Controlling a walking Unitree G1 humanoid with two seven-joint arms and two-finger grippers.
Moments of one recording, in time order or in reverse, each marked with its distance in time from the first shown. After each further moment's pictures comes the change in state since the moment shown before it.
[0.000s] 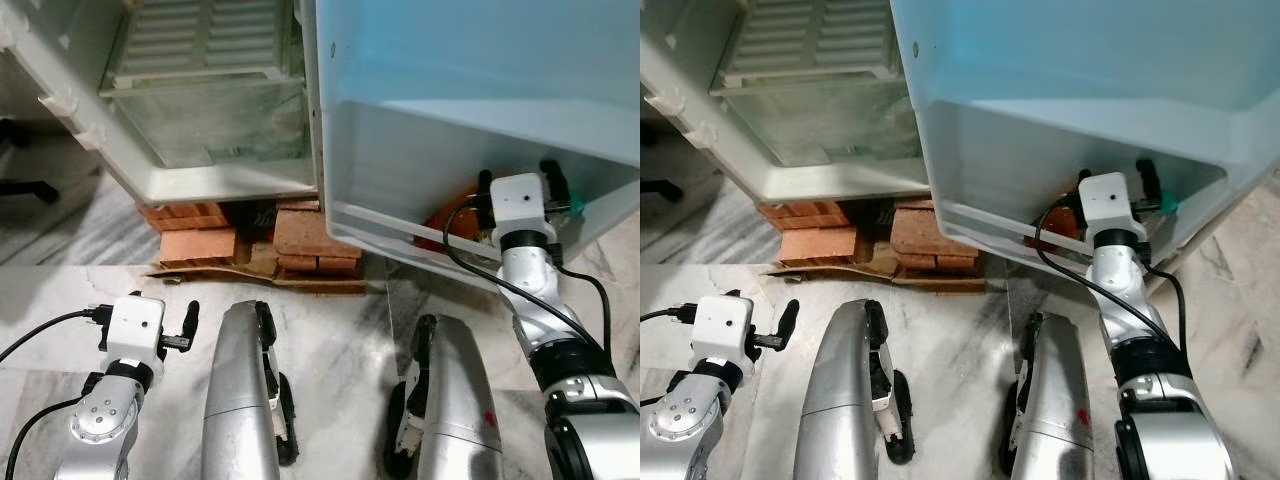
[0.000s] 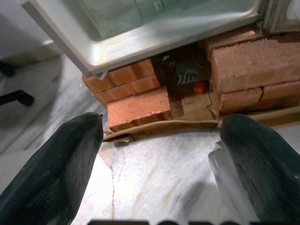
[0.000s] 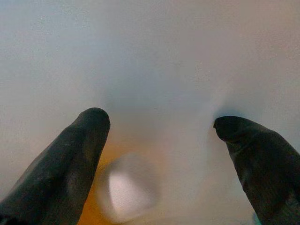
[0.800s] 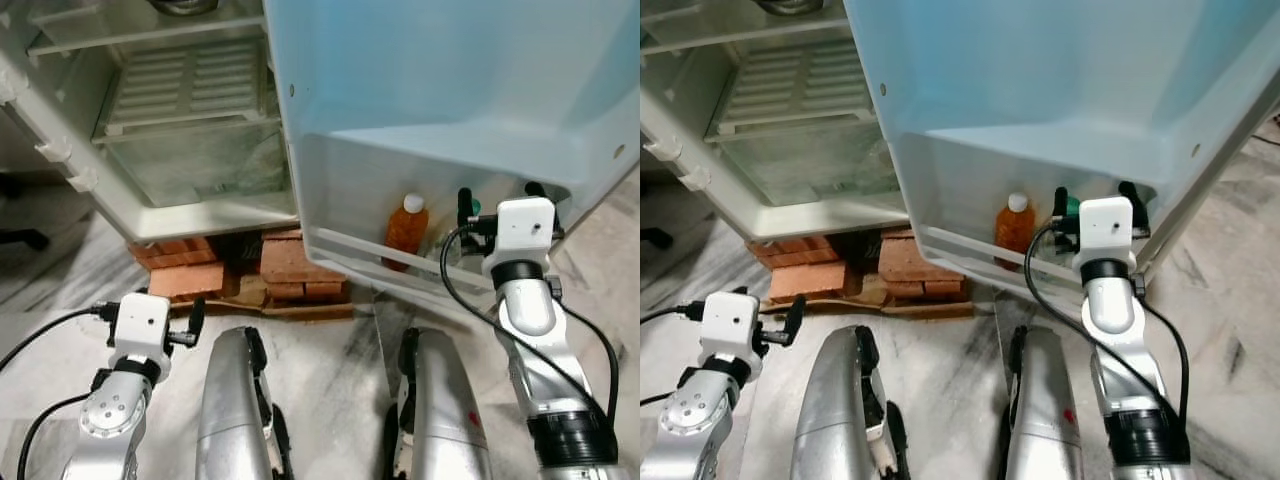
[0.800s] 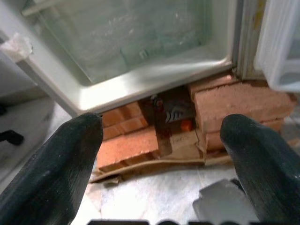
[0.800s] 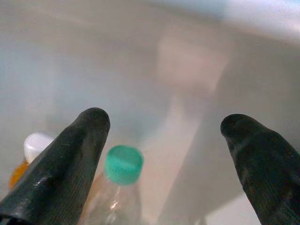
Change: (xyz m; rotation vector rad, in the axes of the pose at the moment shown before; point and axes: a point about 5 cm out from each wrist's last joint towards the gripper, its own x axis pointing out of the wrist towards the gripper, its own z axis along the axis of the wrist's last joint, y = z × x) left arm 0.006 -0.004 -0.002 -0.018 -0.019 0.005; right arm -0.059 0.018 0.017 0.249 0.047 0.147
